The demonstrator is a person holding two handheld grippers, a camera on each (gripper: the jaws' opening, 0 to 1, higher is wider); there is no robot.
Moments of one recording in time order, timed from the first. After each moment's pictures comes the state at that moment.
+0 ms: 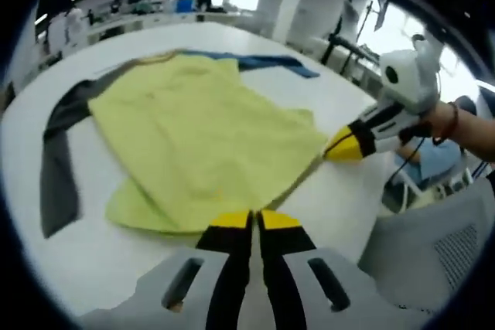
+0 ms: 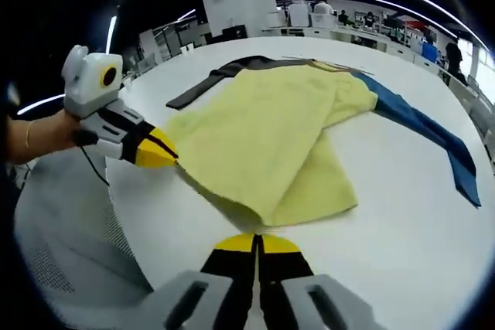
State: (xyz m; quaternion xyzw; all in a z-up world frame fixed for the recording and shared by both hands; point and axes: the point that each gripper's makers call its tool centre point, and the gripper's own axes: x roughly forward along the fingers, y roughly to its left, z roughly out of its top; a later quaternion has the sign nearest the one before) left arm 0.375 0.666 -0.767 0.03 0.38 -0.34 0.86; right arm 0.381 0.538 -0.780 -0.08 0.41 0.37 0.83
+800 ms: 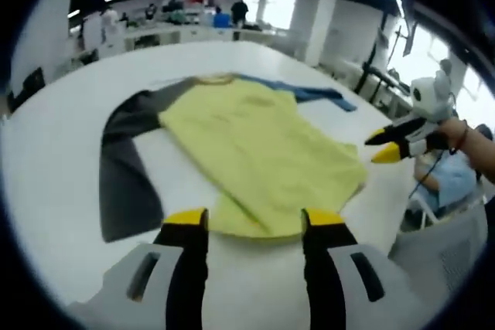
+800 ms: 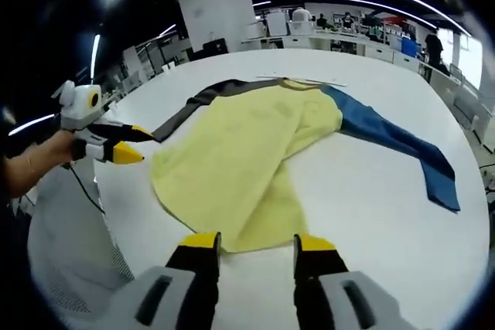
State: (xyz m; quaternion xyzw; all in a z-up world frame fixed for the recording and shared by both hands) left arm 0.424 0.754 -0.725 0.00 0.34 -0.24 0.91; right arm 0.420 0.516 -0.742 -0.05 0.40 0.32 0.86
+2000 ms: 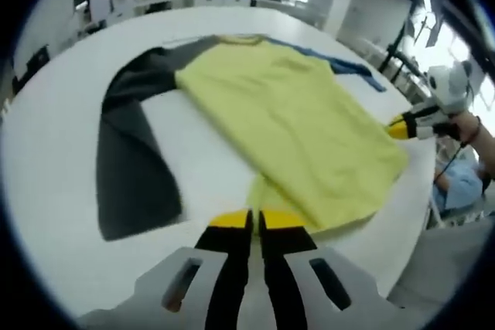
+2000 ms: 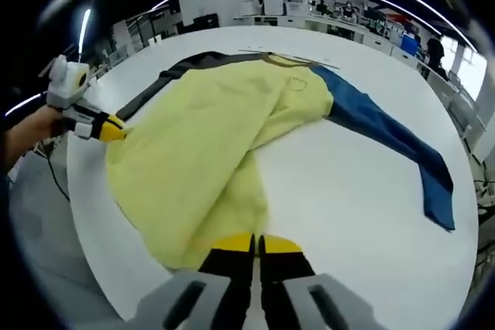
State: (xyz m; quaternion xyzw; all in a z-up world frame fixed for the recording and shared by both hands) left arm 0.428 0.779 -0.770 0.00 0.43 -0.20 0.88; right arm 0.455 0.501 -0.778 -0.12 0.44 0.29 0.84
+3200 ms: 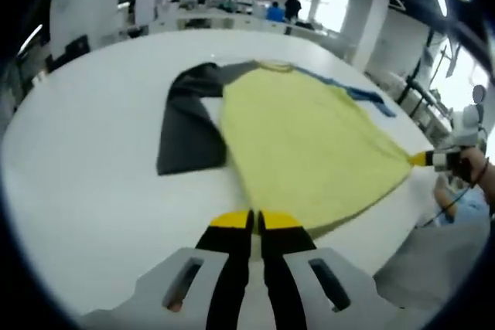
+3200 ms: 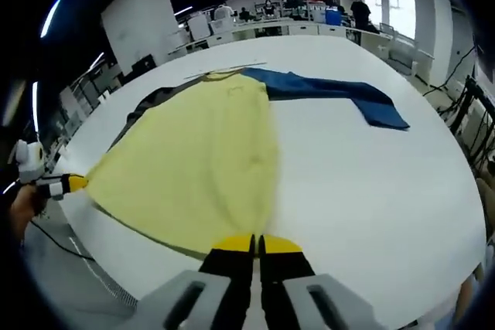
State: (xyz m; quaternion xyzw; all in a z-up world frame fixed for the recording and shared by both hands) left arm 0.366 0.814 -0.742 -0.03 0.39 -0.12 0.91; right arm 0.387 0.465 -0.768 0.03 0.44 0.15 0.88
